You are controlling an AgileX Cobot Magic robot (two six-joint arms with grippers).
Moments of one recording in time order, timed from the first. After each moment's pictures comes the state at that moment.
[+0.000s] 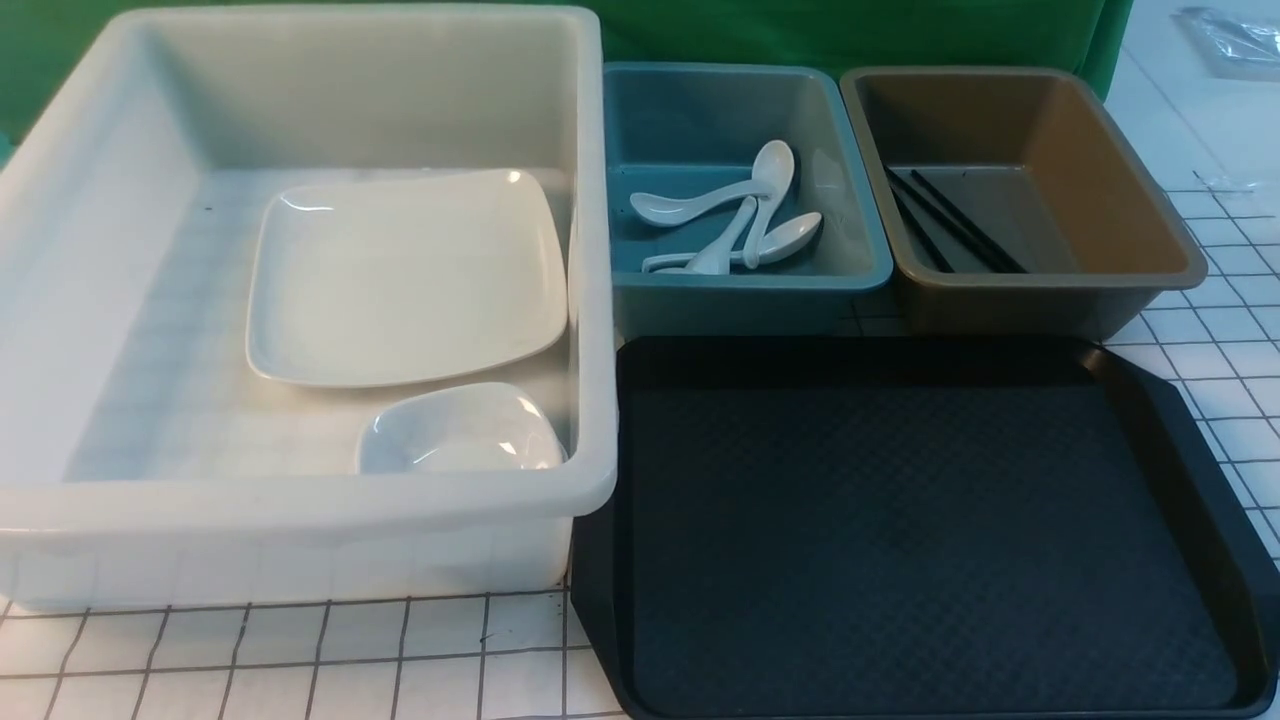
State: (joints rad) right arm 0.45 0.15 -0.69 -0.37 0.37 0.37; left arm 0.12 0.32 -0.65 -0.42 0.62 0.17
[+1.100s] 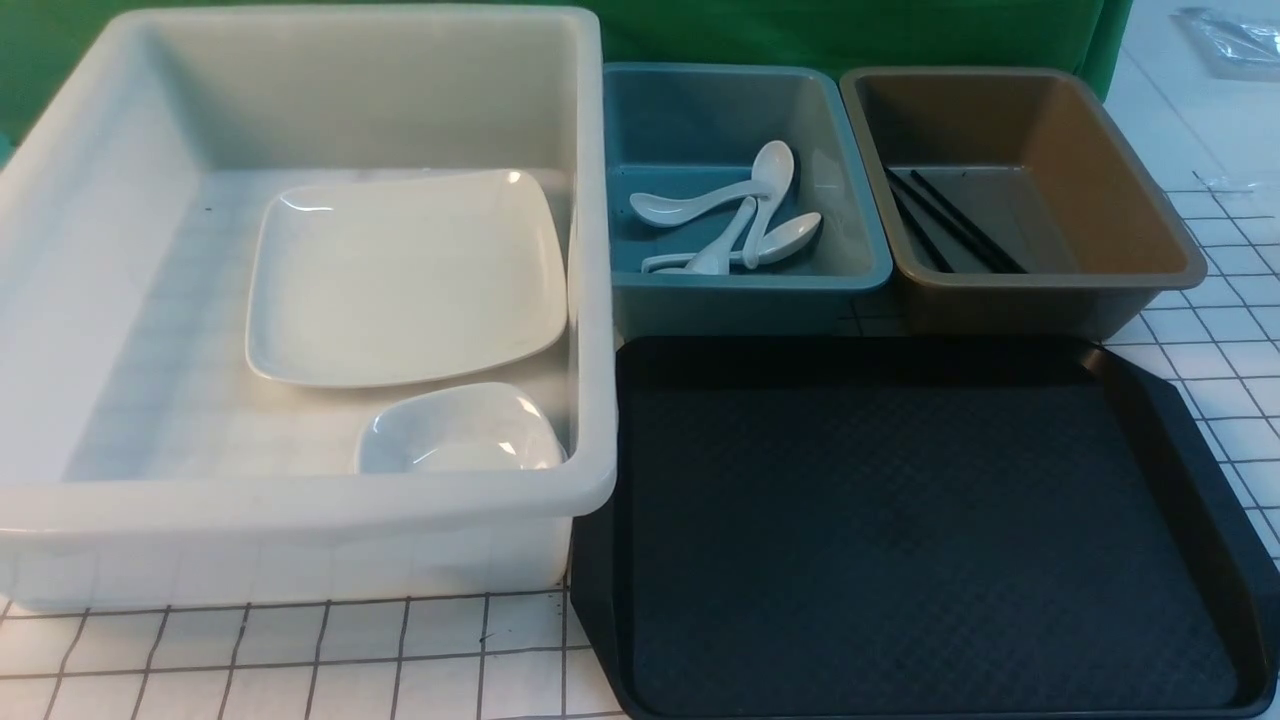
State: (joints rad) right arm 0.45 0.15 -0.69 -0.37 0.37 0.38; left arm 0.12 0.31 -0.62 -0.32 0.60 0.18
